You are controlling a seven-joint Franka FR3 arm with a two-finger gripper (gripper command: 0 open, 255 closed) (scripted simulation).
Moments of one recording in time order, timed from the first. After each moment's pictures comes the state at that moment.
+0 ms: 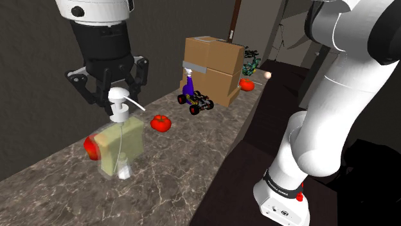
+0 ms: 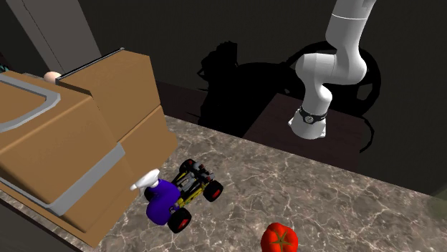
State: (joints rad) arm 0.30 -0.02 0.54 -1.67 -0.12 1.60 0.93
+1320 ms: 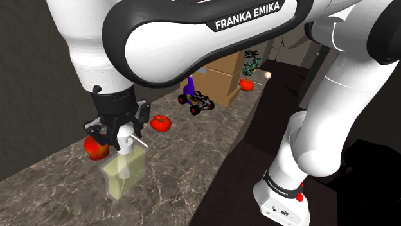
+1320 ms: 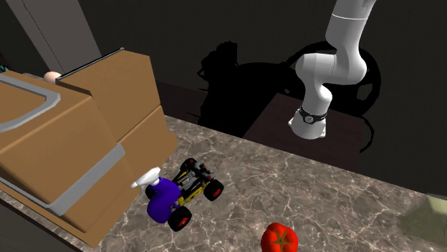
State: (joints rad) arm 0.30 -0.02 0.54 -1.94 -0.12 1.87 0.96
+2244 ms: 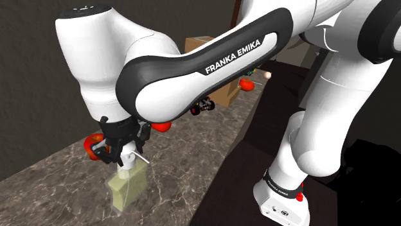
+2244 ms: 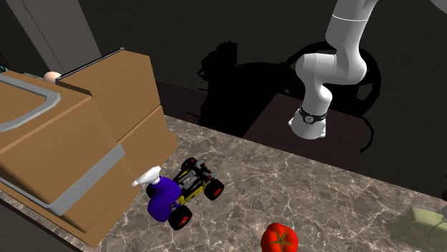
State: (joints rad) arm 0.30 0.03 0.55 -2.05 -0.16 2.01 0.99
